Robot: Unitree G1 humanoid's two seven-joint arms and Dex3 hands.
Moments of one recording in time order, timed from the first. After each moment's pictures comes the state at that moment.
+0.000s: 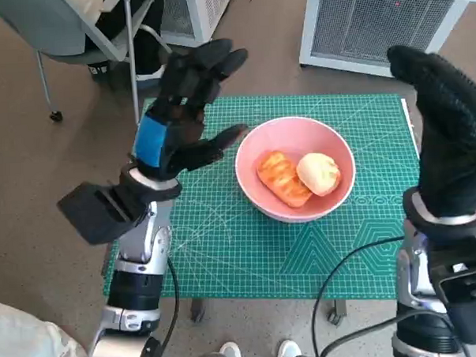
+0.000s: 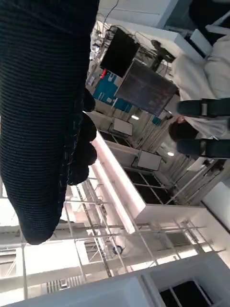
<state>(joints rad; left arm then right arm) -0.64 0.09 0.05 0.27 -0.30 -0.42 -0.41 -0.53 -0.21 -0.16 0.01 0.07 -0.60 0.12</state>
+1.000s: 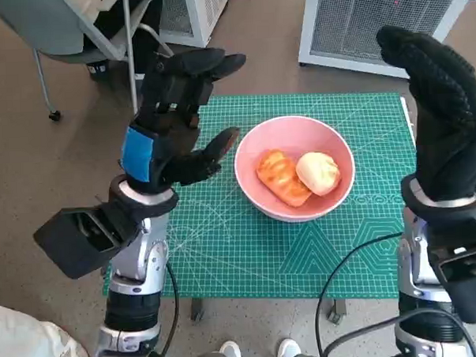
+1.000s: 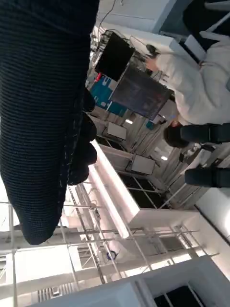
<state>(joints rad) -0.57 0.08 0.03 0.06 -0.30 -0.31 -0.38 -0.57 -0.22 -0.13 0.03 0.08 -0.55 0.13</state>
